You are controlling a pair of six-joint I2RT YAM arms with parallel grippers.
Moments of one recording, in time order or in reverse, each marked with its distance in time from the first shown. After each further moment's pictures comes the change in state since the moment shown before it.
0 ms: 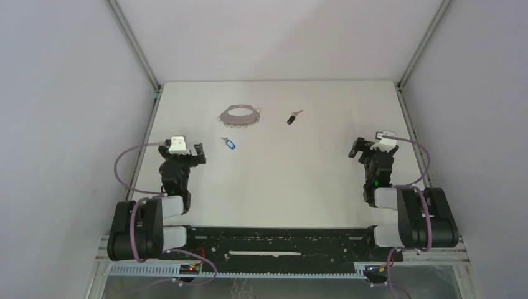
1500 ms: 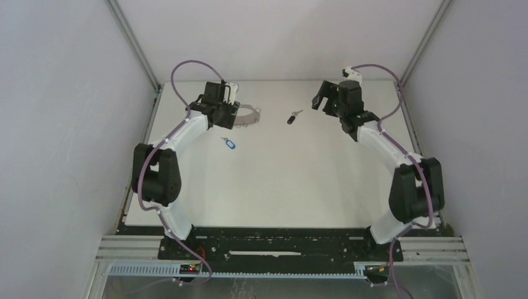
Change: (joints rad) left arm -0.344 0.482 1.257 -1.543 -0.100 0.101; right arm 0.287 0.178 0.947 -1.034 -0.077 0.335
